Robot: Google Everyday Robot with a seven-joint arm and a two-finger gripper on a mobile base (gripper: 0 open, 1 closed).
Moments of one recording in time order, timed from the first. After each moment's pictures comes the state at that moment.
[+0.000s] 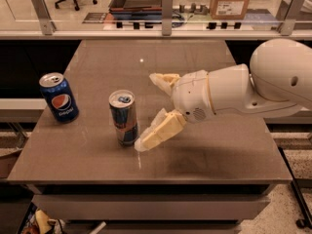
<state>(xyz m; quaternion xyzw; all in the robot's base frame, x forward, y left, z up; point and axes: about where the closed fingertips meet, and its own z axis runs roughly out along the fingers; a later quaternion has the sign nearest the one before) 0.458 0.023 0.904 -0.57 0.63 0.31 0.44</state>
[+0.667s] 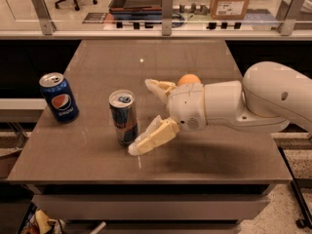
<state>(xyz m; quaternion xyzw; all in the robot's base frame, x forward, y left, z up) 0.458 0.037 0.890 -0.54 0.60 0.35 0.47</state>
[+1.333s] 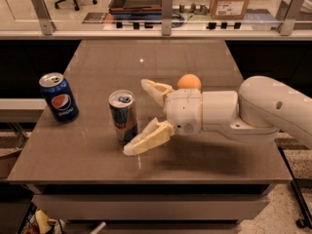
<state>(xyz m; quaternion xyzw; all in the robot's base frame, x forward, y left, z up) 0.458 0.050 0.891 -0.52 0.56 0.38 0.51</state>
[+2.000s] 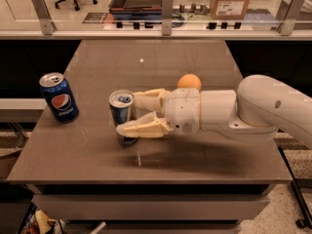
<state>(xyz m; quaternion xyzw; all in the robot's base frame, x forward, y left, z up) 0.456 0.054 0.893 -0.53 0.56 0.38 0.51</state>
